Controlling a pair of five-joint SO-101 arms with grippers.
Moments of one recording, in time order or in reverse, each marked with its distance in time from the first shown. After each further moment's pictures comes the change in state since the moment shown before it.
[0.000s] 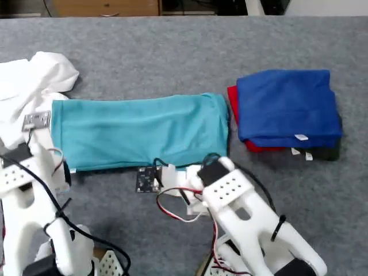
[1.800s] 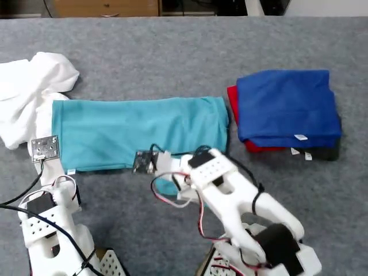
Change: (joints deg) left arm -0.8 -30.2 30.2 -16.9 -0.2; right arm 3.3 21.3 -5.2 -16.4 -3.9
